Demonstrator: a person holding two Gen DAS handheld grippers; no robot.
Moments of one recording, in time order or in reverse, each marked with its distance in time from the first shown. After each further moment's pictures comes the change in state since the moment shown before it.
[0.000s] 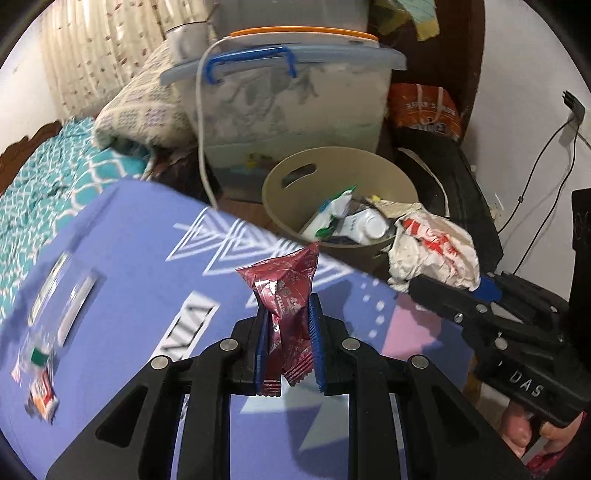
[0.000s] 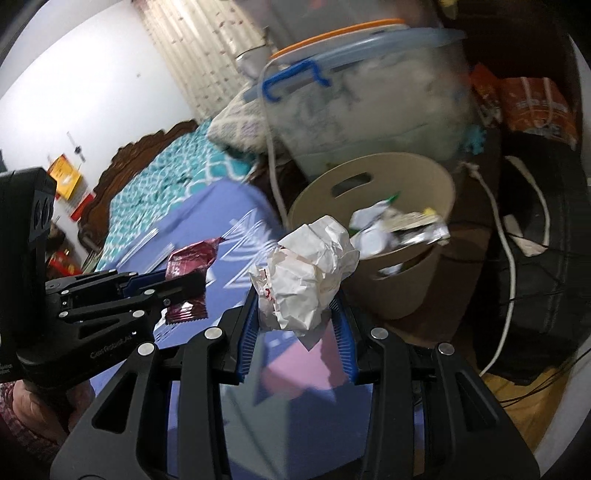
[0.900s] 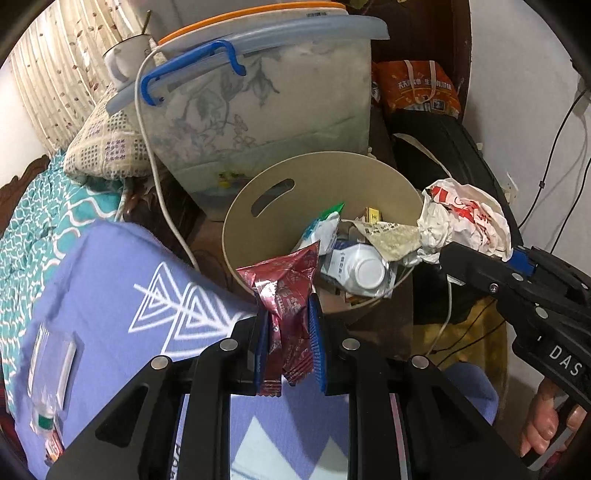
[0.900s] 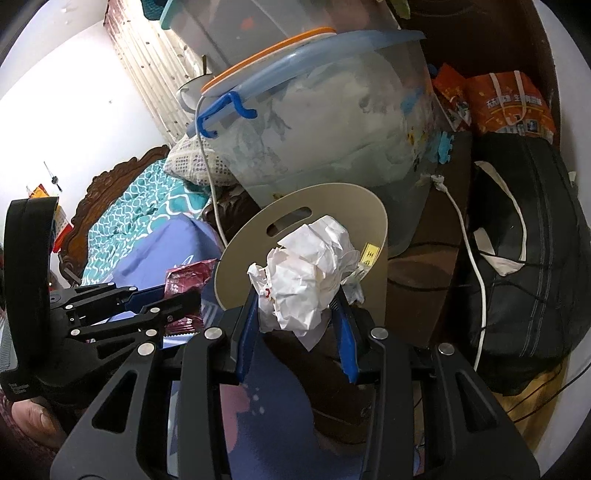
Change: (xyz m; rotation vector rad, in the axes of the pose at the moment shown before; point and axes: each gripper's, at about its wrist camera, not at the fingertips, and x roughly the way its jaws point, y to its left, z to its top) left arm 0.065 -0.039 0.053 0.123 0.022 0.053; right arm 0.024 -0.059 0.038 0.063 -0.060 -0.060
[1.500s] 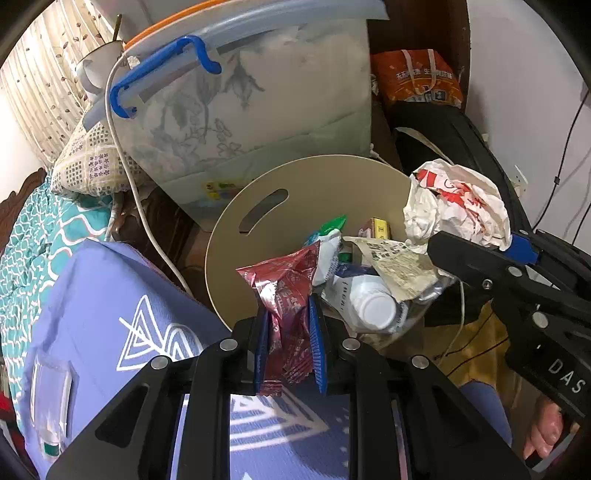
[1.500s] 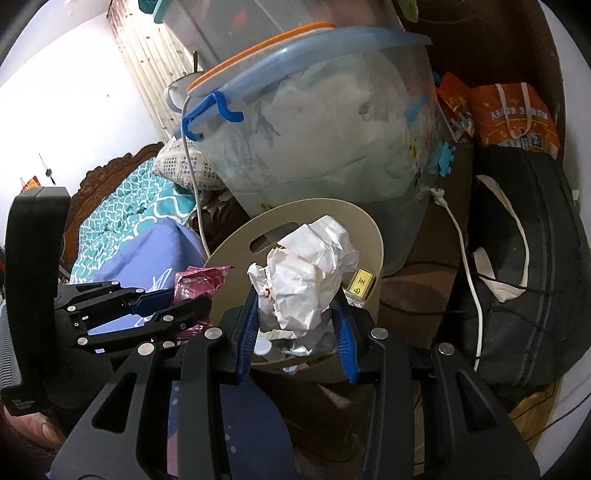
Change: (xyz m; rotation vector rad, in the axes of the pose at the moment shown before) left arm 0.037 -0.008 0.025 0.040 0.016 0.021; right arm 0.036 -0.007 0.023 -0.045 0.003 -0.028
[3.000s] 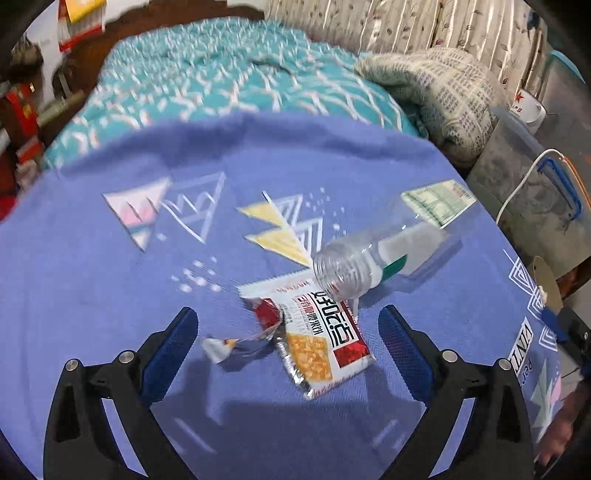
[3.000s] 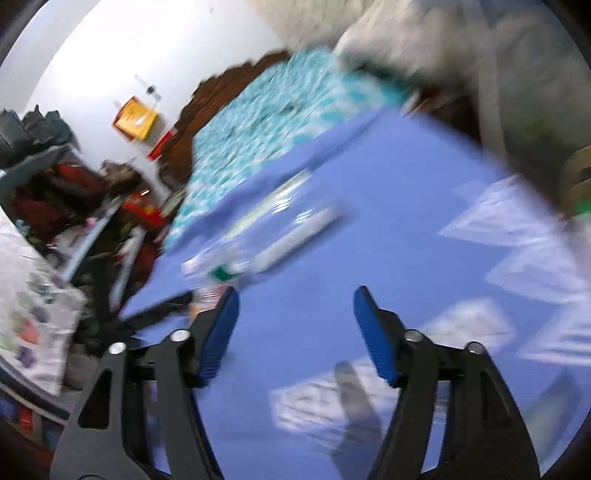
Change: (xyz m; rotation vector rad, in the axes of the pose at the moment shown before) left arm -0.103 0.383 -0.319 -0.877 0.056 0.129; right arm 0.086 0.335 -0.069 -0.099 0.436 0.524
